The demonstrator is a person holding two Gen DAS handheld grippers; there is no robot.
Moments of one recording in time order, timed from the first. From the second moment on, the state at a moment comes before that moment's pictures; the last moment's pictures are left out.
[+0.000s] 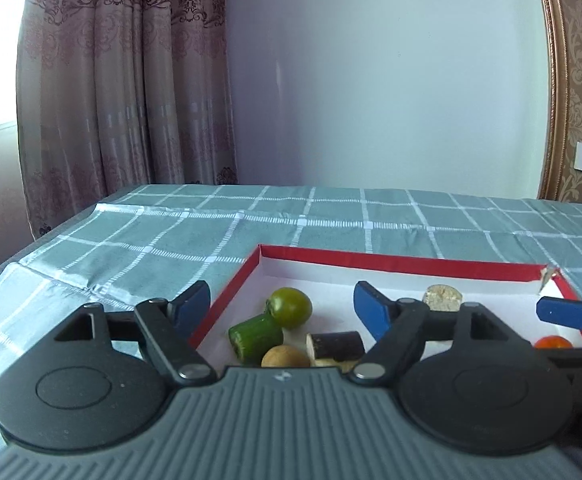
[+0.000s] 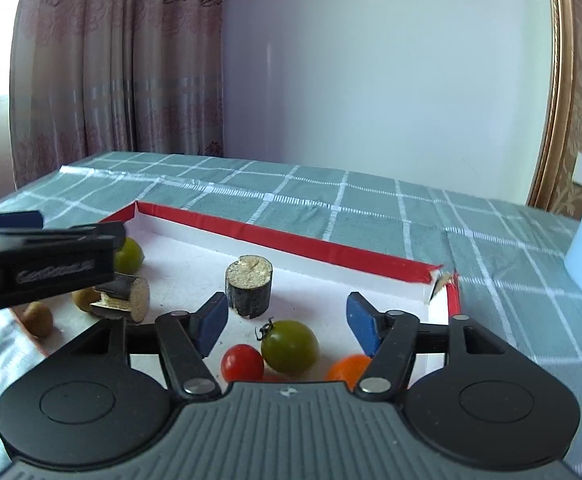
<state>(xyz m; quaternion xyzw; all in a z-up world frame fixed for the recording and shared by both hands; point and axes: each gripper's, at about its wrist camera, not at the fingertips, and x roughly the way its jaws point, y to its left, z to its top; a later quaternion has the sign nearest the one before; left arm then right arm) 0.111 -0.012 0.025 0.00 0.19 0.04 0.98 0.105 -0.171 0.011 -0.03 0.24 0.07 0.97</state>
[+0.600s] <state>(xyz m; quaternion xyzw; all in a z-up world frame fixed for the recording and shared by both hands) 0.035 0.009 0.012 -0.03 0.25 0.01 0.97 0.019 -0.183 0.011 0.02 0.27 0.10 0.96</state>
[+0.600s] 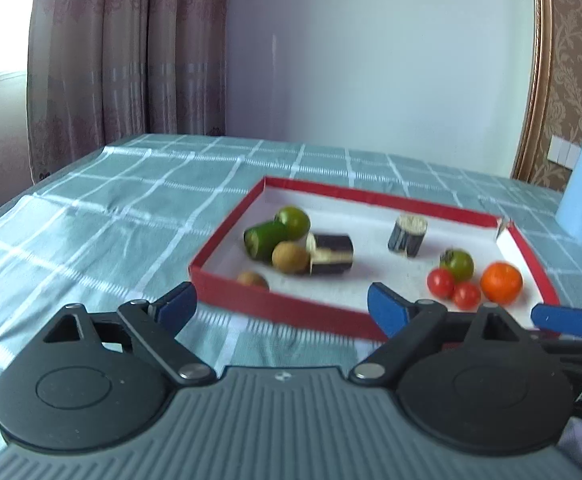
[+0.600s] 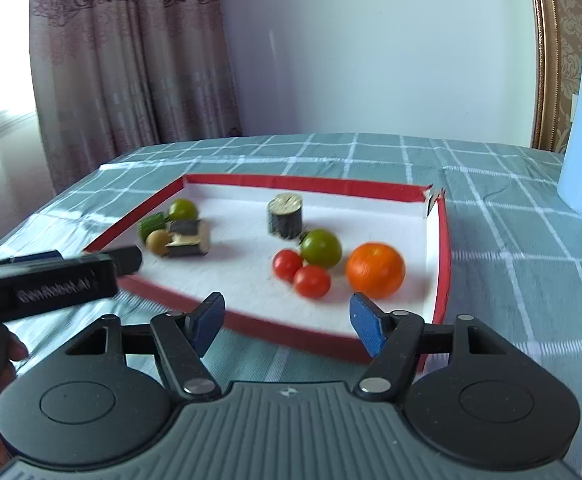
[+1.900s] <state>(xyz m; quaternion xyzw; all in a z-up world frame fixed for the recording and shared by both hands) 0.005 -0.006 -0.002 0.02 0.24 0.00 0.97 -0.007 -0.185 -0.019 0.03 0.31 0.08 0.95</state>
